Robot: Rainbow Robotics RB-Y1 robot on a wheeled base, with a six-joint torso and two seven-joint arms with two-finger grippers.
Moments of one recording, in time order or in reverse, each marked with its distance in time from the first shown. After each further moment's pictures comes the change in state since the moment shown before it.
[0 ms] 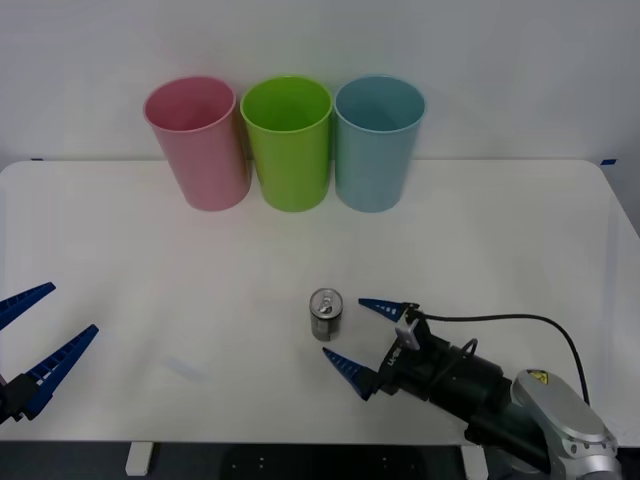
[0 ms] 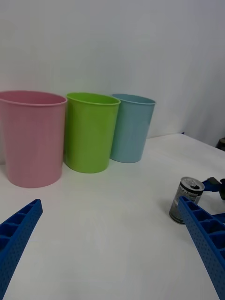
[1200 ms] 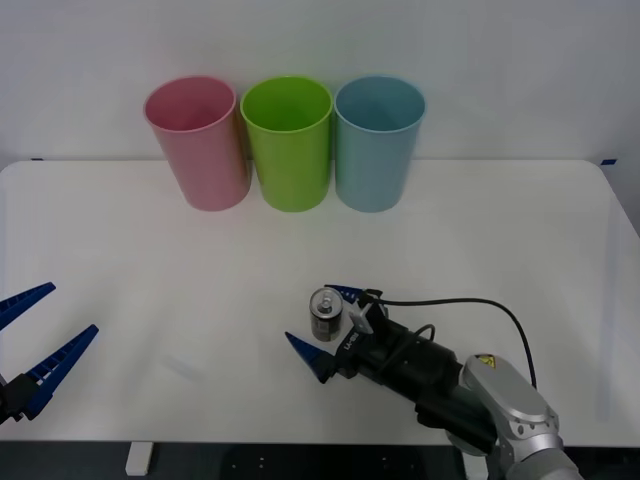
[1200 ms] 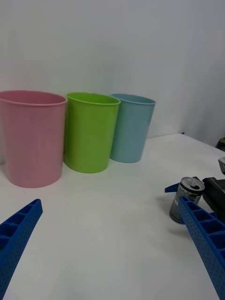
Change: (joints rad) right arm -0.073 0.087 0.084 0.024 0.013 0.149 0.012; left arm 0.000 0.000 0.000 0.000 0.000 0.000 0.000
